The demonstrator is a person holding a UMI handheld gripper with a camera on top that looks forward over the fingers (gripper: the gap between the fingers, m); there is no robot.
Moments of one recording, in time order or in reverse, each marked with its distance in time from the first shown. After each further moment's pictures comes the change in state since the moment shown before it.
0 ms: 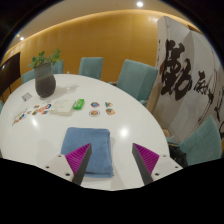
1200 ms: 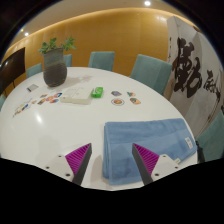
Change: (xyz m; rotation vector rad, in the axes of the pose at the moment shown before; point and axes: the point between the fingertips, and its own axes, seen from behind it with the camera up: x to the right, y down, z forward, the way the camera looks) arm -0.108 0.050 0.060 -0.016 -0.055 -0.024
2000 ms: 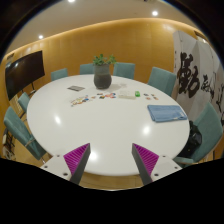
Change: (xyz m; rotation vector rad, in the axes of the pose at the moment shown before) arm -0.245 0.110 -0.401 0.057 -0.131 0.002
